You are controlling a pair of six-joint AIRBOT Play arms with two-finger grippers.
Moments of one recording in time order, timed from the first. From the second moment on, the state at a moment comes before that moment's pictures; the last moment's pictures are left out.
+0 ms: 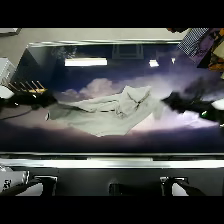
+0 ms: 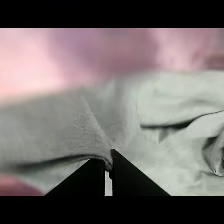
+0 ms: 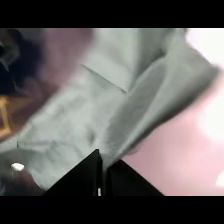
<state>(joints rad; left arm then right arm) 0.12 -1.25 1.20 1.03 -1.05 -1.63 -0.29 -1.14 1.02 -0.58 1.05 1.29</state>
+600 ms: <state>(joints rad) 0.29 -0.76 1.79 1.19 -1.12 -1.85 -0.29 -0.77 2.00 -1.28 0.98 1.75</state>
